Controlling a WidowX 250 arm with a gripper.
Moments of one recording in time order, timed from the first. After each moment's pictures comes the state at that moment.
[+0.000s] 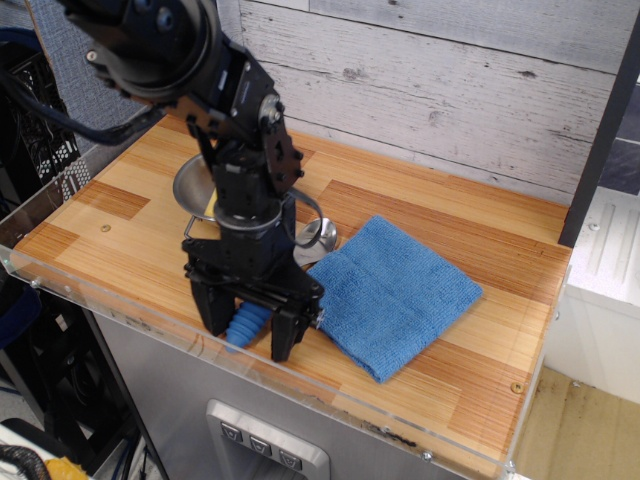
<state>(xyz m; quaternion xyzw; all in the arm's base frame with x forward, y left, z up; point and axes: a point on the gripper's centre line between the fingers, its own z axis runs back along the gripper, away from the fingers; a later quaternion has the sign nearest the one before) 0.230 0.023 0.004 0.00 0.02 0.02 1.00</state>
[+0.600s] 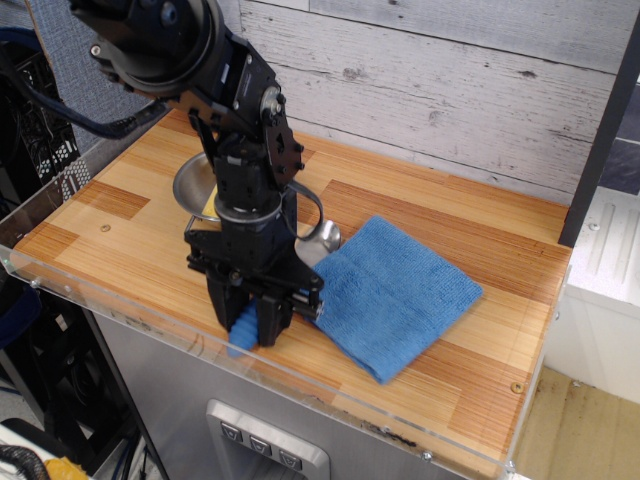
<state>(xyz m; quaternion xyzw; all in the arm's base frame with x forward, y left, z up) 0.226 0.024 0.007 0.00 0.03 0.00 1.00</state>
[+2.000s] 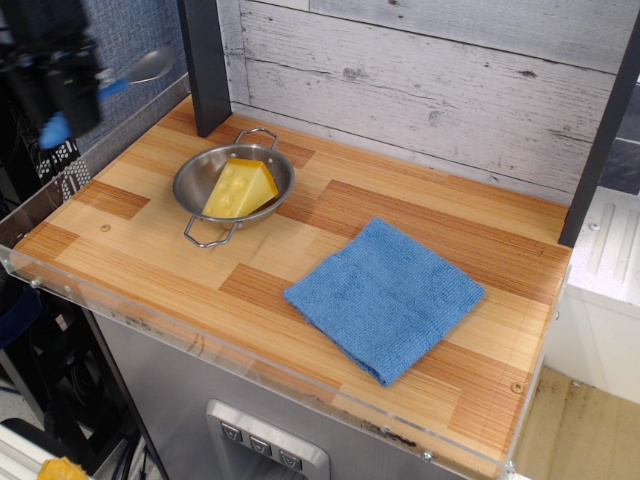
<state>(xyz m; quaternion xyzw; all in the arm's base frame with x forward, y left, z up) 0.258 0.219 0.095 -0.04 0.00 0.03 1.00</state>
